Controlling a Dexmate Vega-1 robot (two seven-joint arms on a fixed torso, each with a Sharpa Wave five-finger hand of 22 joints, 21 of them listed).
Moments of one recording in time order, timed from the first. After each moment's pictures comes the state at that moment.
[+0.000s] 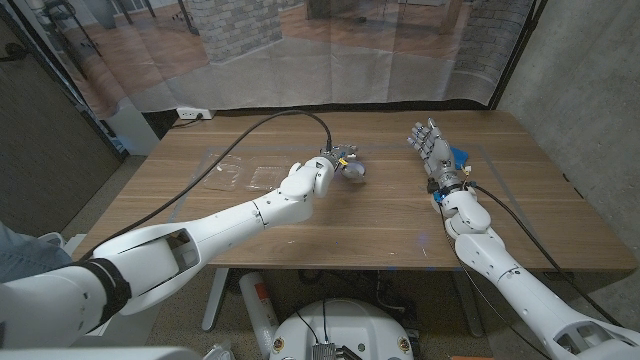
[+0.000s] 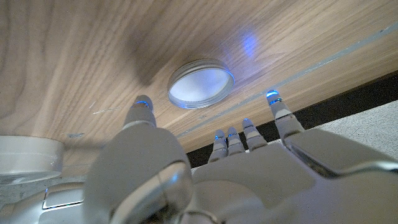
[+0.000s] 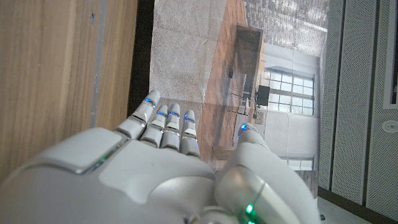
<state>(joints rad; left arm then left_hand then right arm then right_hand) 0.39 0.42 1.11 -1.55 0.75 0.59 -0.20 0.65 -0.10 0.18 -0.10 0.39 -0.04 -0.01 0.21 0.19 -0.05 -0.04 0.21 0.20 -0.03 0.05 0.20 0.19 0.15 0.21 0.29 0.19 -0.93 -0.43 -0.33 -1.33 0.70 0.45 0.02 0.26 0.02 0.27 -0.04 0.18 0.27 0.03 0.20 0.19 0.26 0.07 0.24 0.18 0.19 0.00 0.20 0.19 0.18 -0.04 0.48 0.17</state>
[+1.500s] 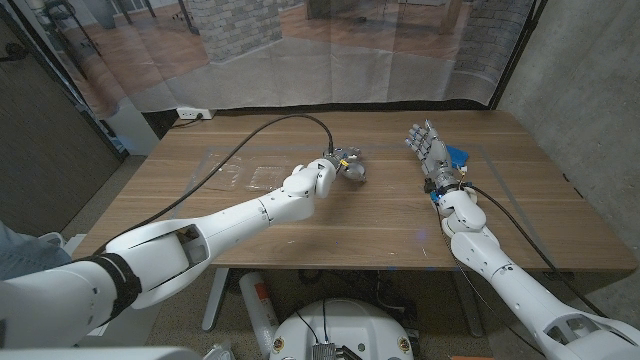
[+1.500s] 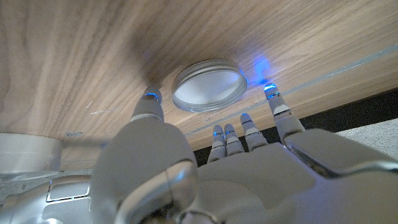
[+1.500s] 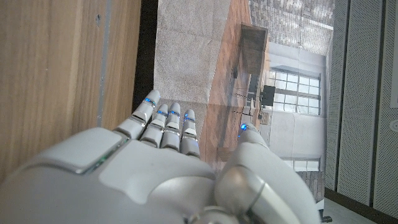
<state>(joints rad) 0.37 0.38 1.12 -1.43 0.67 0.51 -0.11 0.75 -0.06 0.20 -0.13 0.39 0.03 -0.02 0.22 0.19 0.01 -0.07 0.23 0.20 0.03 0.02 0.21 0.19 0.24 0.22 0.30 0.19 -0.90 -0.40 -0.34 -1.26 0.70 0.47 0.04 0.26 0.02 0.27 -0.04 0.18 0.28 0.03 0.20 0.19 0.27 0.07 0.23 0.18 0.21 0.01 0.20 0.19 0.19 -0.04 0.47 0.17</state>
